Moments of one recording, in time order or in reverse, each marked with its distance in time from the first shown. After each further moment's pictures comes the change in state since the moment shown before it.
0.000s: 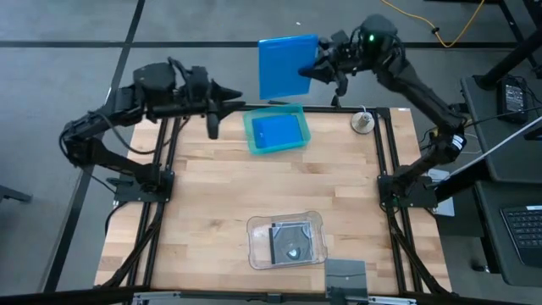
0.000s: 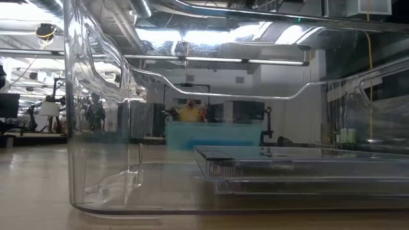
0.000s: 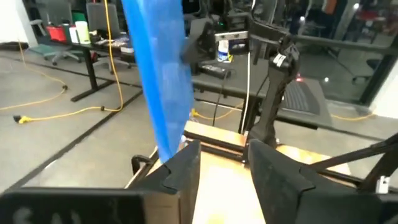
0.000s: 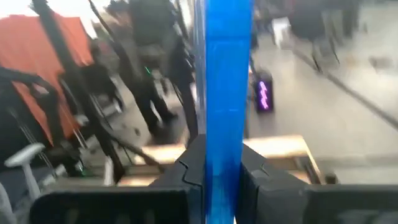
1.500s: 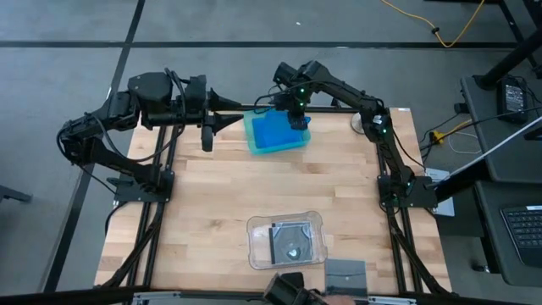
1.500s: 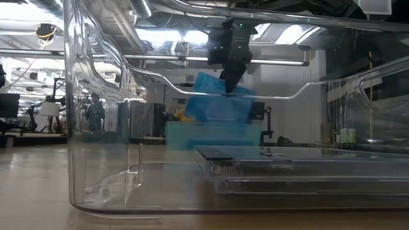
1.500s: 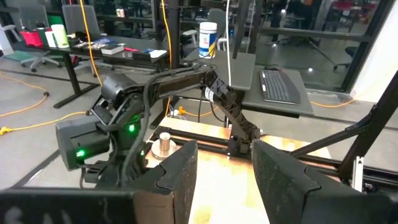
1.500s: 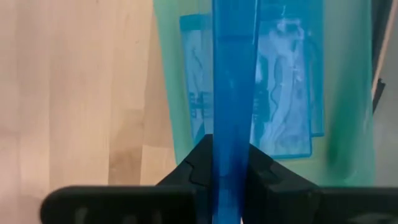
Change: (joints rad) left arm -0.108 -0.017 0.000 -0.029 -0.031 0.028; right arm 0.151 0.721 0.561 -1.202 0.715 -0.785
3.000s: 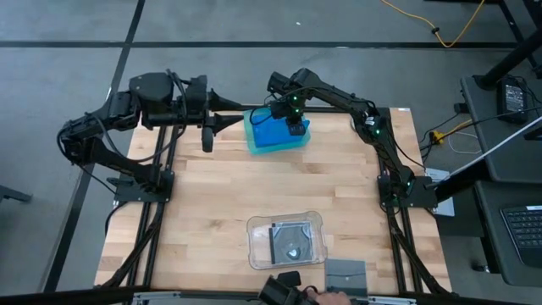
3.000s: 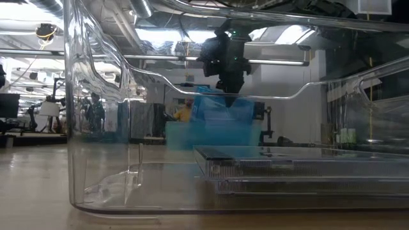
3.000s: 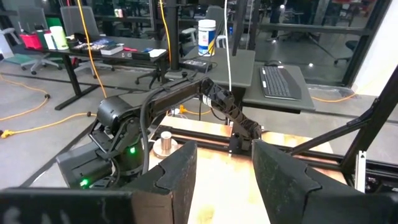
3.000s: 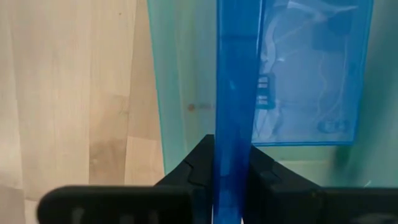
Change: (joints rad) left arm 0.000 0.003 0.000 -0.008 0.004 0.025; right arm 0.023 0.072 -0.006 -0.002 0.090 -0.043
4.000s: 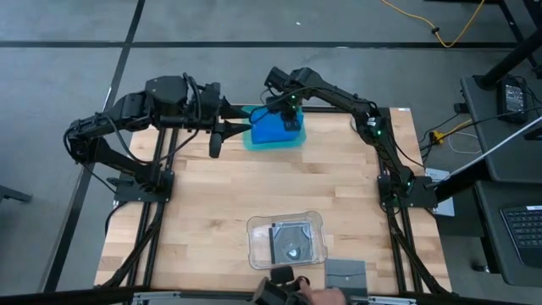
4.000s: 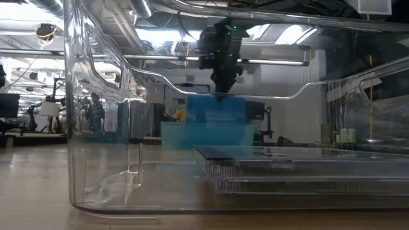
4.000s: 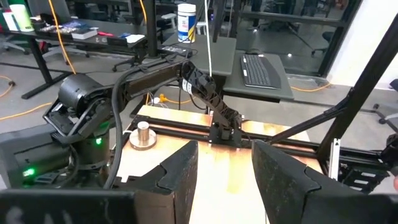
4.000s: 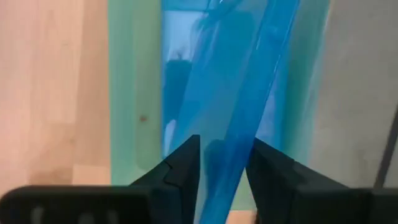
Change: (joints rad) left arm -0.004 0.052 -0.001 0.007 0.093 -0.033; right arm 0.018 -0.020 0.024 0.135 0.099 -0.010
